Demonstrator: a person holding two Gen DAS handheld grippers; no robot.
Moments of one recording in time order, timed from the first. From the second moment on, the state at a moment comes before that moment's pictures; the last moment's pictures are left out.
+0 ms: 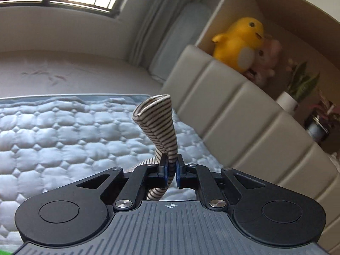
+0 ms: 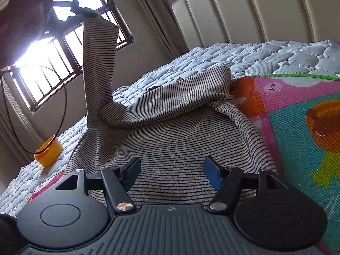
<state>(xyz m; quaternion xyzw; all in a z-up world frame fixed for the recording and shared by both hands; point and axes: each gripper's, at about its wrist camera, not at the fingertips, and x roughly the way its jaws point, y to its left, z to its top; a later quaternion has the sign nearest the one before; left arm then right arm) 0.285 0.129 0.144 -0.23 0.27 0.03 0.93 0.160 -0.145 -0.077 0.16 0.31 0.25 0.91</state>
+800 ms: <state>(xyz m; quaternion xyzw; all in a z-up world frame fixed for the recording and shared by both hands) 0.215 0.226 0.088 0.02 0.31 0.28 0.91 0.162 -0.139 -0.077 0.14 0.31 0.26 0.90</state>
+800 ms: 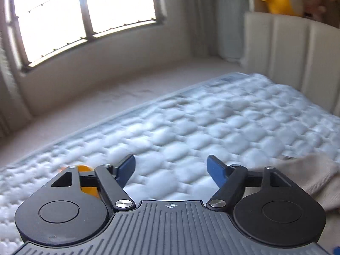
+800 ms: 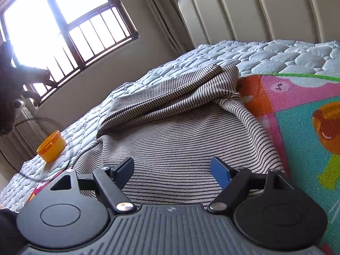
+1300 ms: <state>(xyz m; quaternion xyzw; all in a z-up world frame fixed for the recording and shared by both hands) 0.217 0.218 -0.011 -0.18 0.33 0.29 0.88 0.160 -0.126 -0.071 0.09 0.33 0.24 0.91</state>
